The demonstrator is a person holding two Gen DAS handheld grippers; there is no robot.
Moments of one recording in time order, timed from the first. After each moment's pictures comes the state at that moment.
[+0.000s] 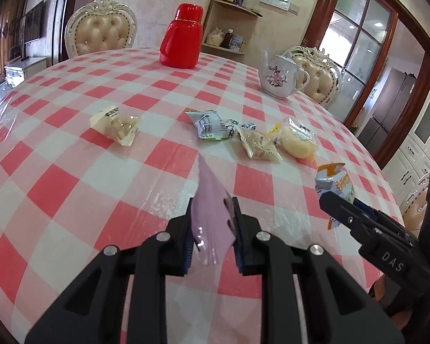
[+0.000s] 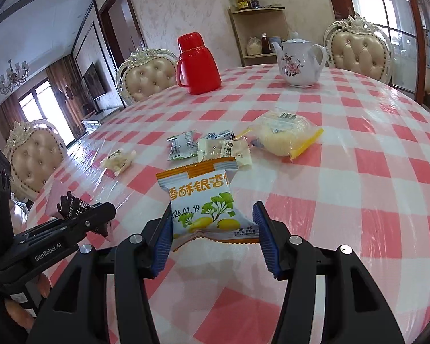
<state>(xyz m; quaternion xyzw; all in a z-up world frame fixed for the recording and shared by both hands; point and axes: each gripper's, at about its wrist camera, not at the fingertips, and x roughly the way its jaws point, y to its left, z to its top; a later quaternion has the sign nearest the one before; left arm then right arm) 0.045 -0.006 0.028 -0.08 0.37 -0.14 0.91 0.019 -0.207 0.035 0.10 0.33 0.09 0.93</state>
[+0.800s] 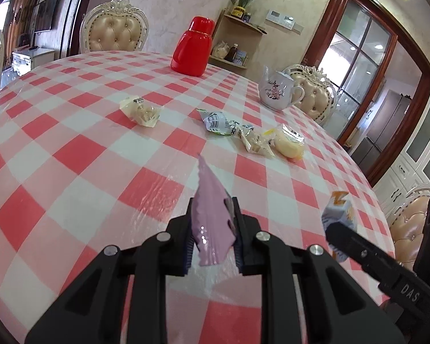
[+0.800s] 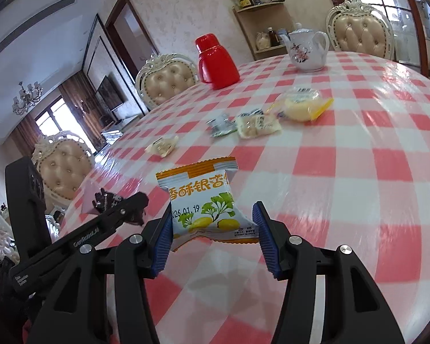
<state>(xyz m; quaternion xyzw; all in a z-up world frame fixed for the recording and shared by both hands) -0.018 0.023 0.029 -0.13 0.34 -0.14 0.92 -0.061 -0.185 0.041 0.17 0.33 0.14 0.92</state>
